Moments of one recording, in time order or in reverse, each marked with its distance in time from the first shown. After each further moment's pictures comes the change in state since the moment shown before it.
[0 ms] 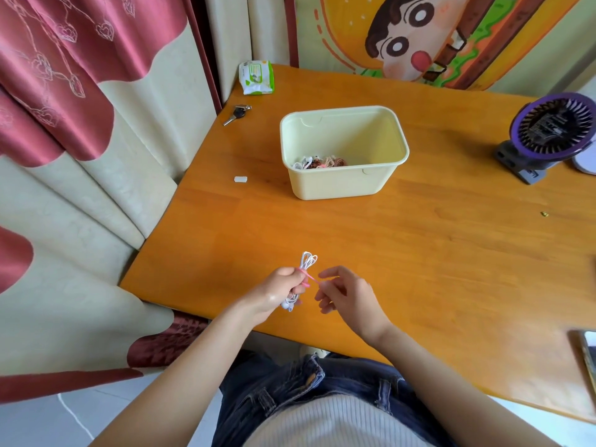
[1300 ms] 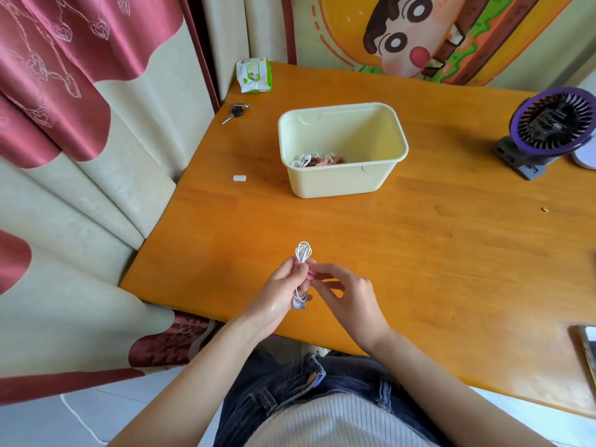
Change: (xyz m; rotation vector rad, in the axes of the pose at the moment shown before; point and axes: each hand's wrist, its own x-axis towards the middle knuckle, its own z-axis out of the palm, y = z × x) left_hand -0.026 0.005 0.017 -0.319 0.036 0.148; right_hand -0.010 -0.010 0.004 -0.138 0.116 -0.321
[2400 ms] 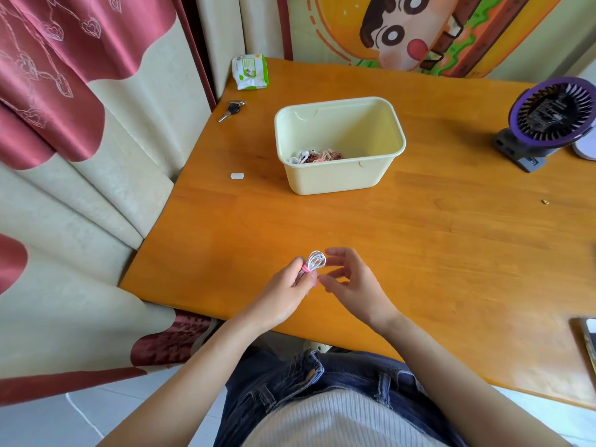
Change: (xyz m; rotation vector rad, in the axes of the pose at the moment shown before) left_hand -0.002 0.006 0.000 0.709 -0.049 0.110; right_hand 0.012 0.006 -0.013 0.165 -0.091 0.299
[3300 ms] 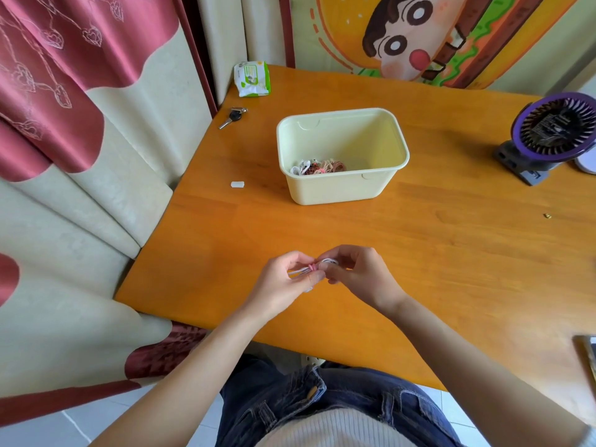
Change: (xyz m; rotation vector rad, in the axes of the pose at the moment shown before) left_hand 0.023 0.004 -0.016 -0.184 0.169 0.085; right_hand 0.028 -0.033 -0.021 -0.154 -0.058 -0.033
